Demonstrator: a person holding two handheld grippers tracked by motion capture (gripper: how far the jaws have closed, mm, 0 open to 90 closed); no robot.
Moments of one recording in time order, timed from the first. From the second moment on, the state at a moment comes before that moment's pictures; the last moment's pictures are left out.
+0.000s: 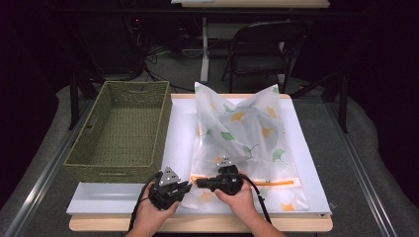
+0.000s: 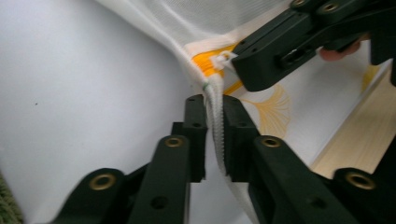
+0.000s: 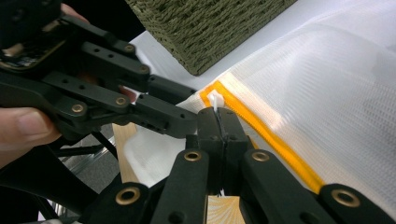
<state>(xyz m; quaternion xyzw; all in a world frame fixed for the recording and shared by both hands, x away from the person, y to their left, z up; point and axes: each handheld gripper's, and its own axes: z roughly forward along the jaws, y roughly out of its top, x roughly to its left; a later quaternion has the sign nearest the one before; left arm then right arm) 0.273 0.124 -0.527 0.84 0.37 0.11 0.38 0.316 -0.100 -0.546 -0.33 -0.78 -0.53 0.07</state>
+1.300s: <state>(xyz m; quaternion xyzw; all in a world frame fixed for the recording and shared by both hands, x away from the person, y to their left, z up) 0.279 0.137 -0.520 0.83 0.38 0.12 0.39 0.313 -0.120 -0.550 -0.36 -0.79 -0.49 0.03</state>
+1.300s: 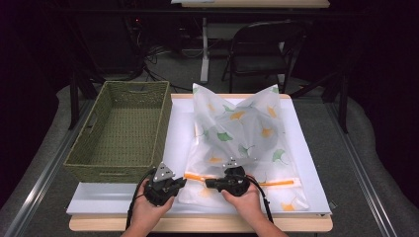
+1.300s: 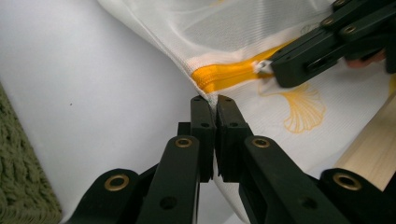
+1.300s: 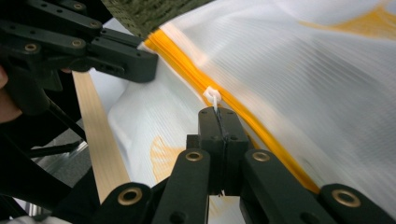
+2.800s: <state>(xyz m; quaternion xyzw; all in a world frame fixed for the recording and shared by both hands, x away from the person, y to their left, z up) 0.288 0.144 -0.523 0.84 0.40 0.12 0.36 0.268 -0.311 -0.527 -0.51 -0.70 -0.48 -0.10</state>
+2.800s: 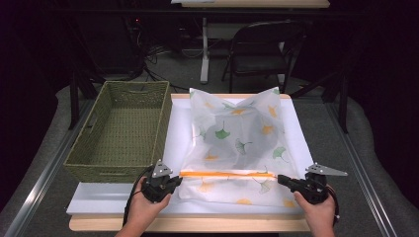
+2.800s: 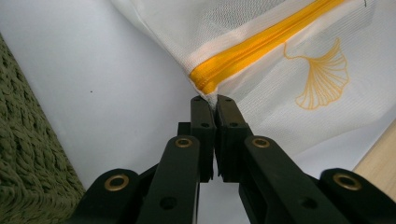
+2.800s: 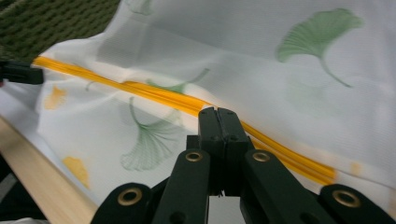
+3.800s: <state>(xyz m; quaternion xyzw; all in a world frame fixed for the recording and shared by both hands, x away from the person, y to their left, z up) 0.290 0.143 -0.529 0.84 0.40 0.12 0.35 0.256 -0.361 -0.538 -0.57 -0.67 -0.46 -0.13</state>
